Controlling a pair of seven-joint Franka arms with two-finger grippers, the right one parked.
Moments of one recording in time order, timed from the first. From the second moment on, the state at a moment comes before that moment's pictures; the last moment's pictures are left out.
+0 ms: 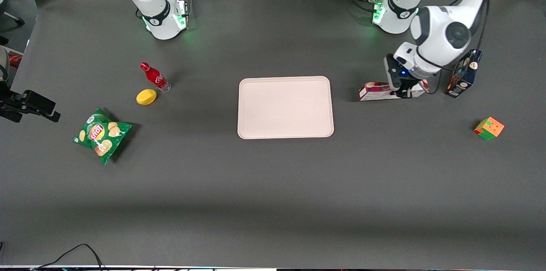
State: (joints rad) arm 0.09 -0.12 -0.28 -2.68 -0.29 2.54 1.52
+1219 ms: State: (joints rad) arm 0.07 -0.21 -0.53 -2.09 -0.04 1.88 0.31
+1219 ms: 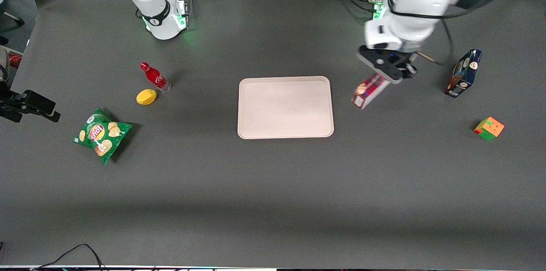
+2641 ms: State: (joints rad) arm 0.05 0.31 -0.79 -2.11 0.28 2.32 -0.96
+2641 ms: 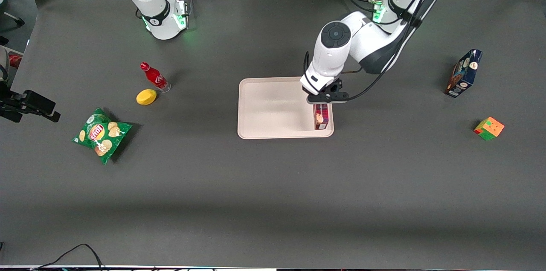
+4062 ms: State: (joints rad) arm 0.04 0.50 -0.76 -2.16 0.54 2.45 -1.17
